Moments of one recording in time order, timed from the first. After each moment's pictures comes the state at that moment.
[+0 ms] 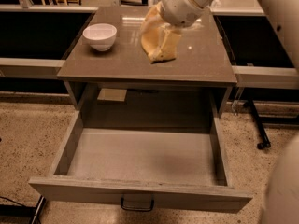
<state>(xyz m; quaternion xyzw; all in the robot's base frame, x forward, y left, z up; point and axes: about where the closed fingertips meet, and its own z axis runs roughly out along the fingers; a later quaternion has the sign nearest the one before) 0.622 -0.011 0.961 -0.80 0.49 0.10 0.33</state>
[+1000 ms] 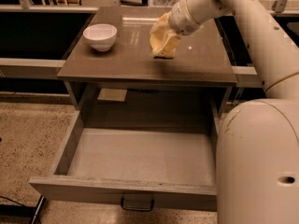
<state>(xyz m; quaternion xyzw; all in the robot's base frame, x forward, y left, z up) 0.749 -0.039 0.900 -0.72 0.55 0.11 0.40</state>
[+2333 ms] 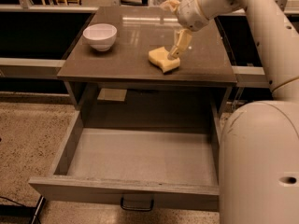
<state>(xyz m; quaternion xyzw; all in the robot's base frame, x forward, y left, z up) 0.742 -0.057 0.917 -0.72 0.55 0.12 0.41</state>
